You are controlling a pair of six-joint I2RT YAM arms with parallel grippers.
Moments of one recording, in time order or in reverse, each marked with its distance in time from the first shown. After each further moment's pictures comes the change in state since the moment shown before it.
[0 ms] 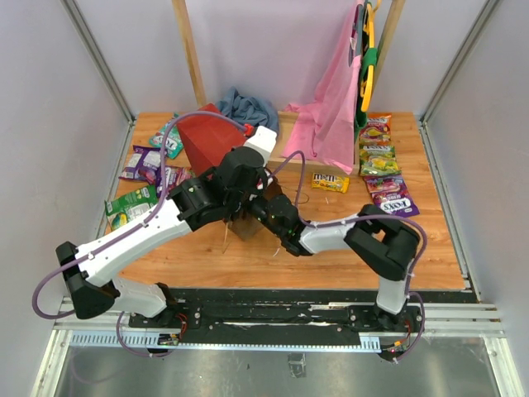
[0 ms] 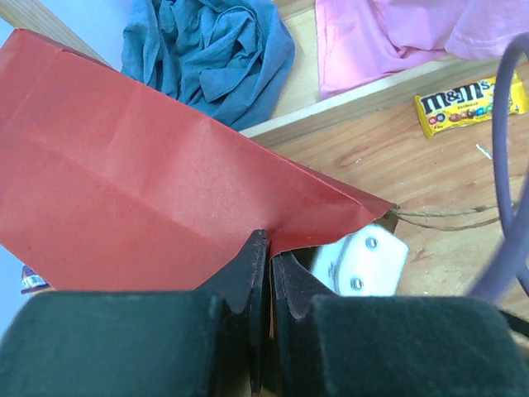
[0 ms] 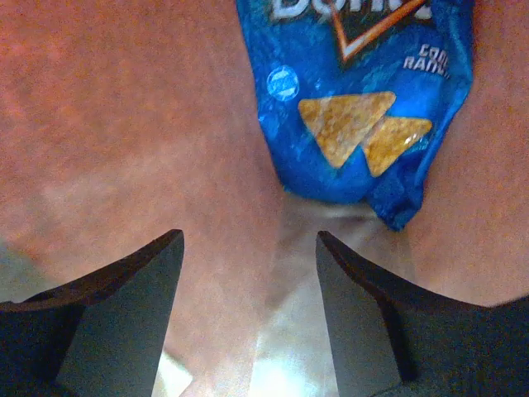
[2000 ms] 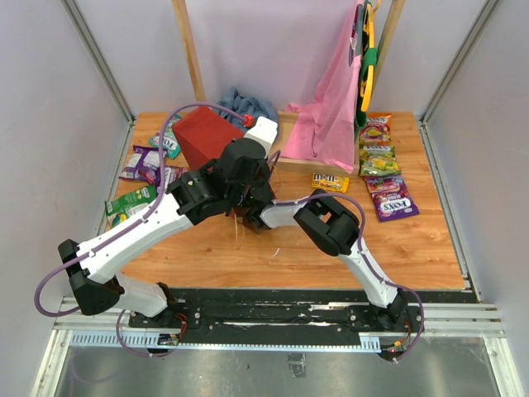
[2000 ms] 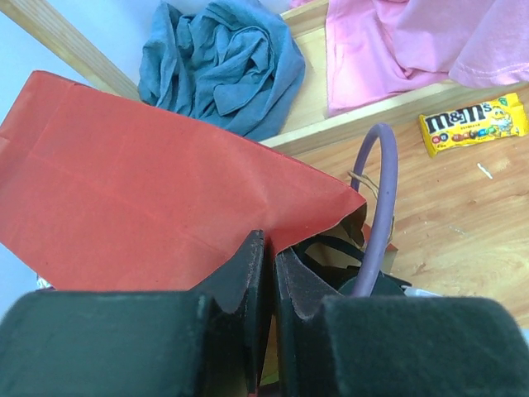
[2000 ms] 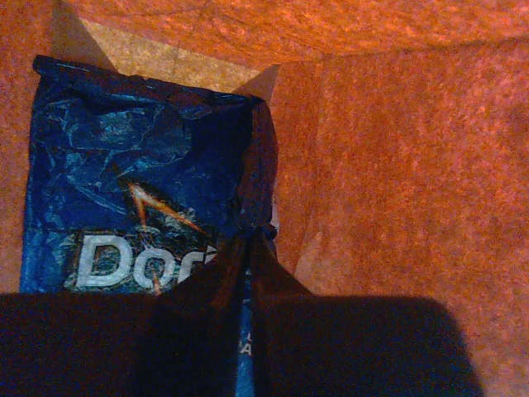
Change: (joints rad) left arm 0.000 0.044 0.117 -0.060 -0.030 0.001; right arm -0.081 0.576 0.671 0.493 0.092 -0.700
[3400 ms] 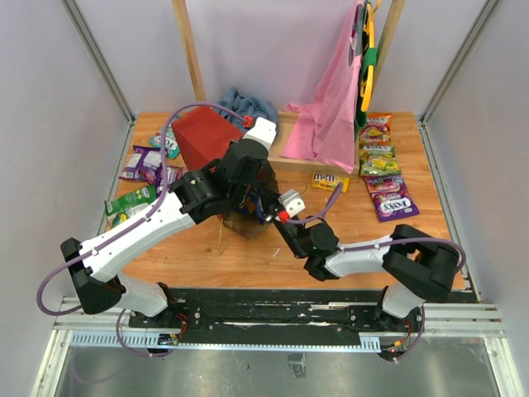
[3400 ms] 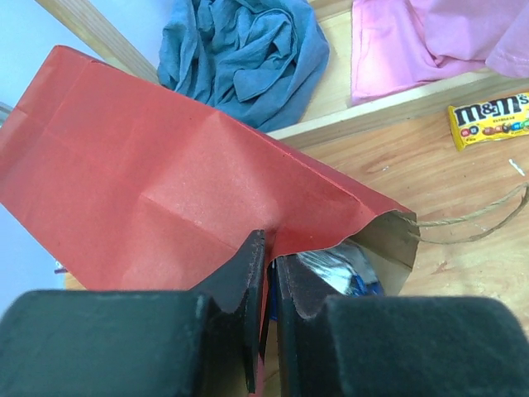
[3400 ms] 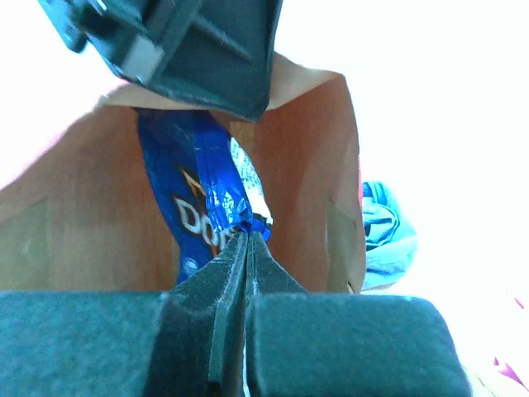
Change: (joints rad) left arm 0.009 0.013 0.000 -0.031 -0.053 -0.015; right arm 0.173 -0.769 -0.912 0.002 0.124 0.189
